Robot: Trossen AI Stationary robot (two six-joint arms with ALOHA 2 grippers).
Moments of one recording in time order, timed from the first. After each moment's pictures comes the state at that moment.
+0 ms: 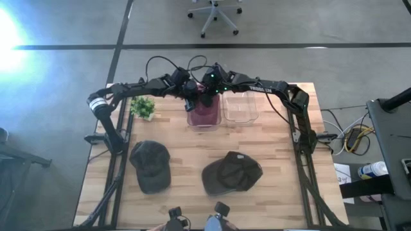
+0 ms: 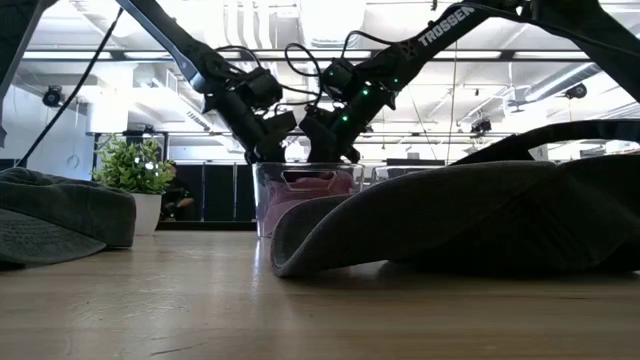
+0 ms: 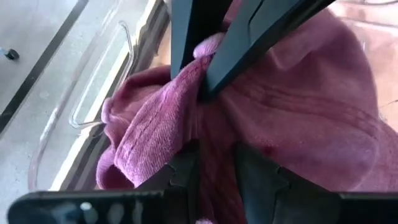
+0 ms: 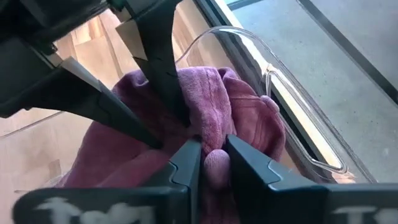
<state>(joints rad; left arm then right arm) 0.66 1.72 1.16 -0.23 0.19 0.32 -0.53 2.09 1.66 -0.34 -0.11 -0.03</state>
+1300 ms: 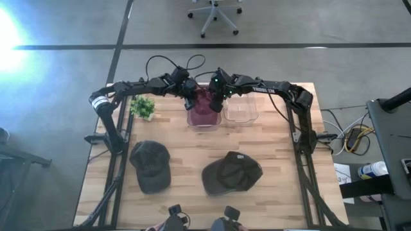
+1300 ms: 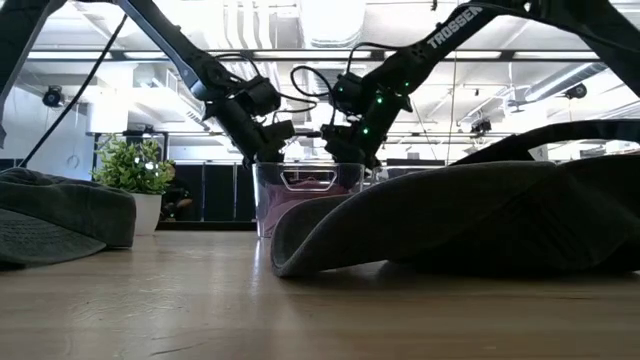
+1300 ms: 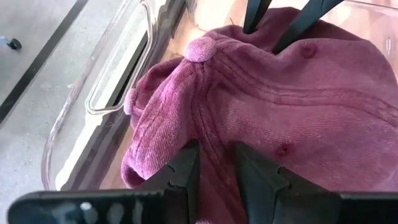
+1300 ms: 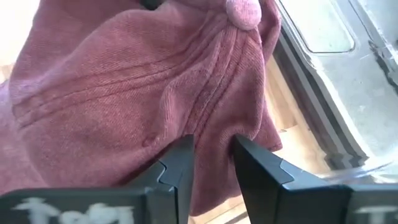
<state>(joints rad) 0.70 1.76 1.16 -0.20 0.20 0.31 -0.54 2.05 1.55 -0.49 -0.05 -0.13</state>
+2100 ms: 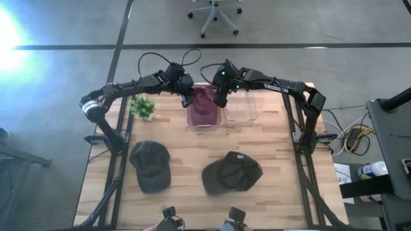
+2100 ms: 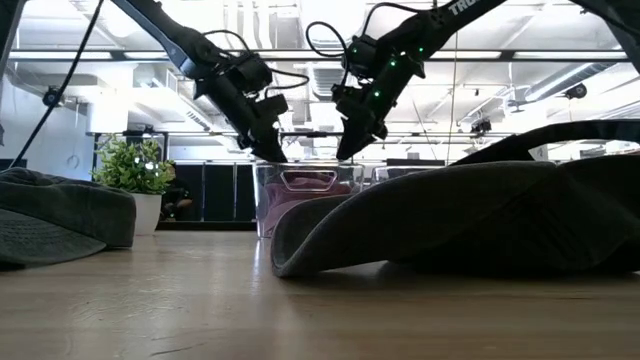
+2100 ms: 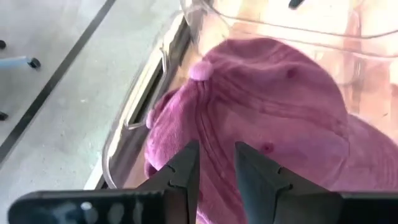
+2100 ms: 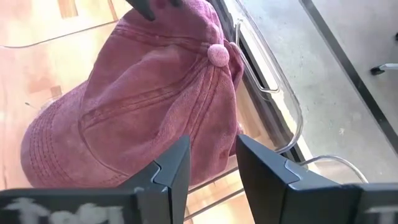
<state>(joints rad) 0.69 1.63 1.16 -0.26 0.19 0.32 -0.54 1.89 1.56 -0.56 -0.05 -0.17</state>
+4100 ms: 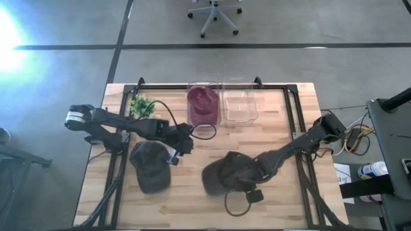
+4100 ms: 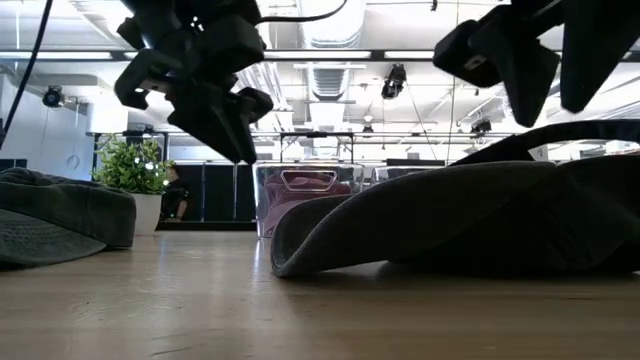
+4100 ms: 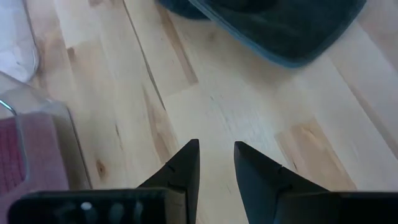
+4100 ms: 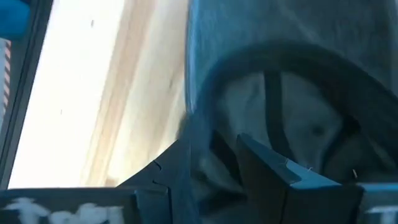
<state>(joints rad) -0.03 1.43 0.90 -0.37 0.11 0.37 0.49 1.73 1.30 -0.81 -0.02 0.23</state>
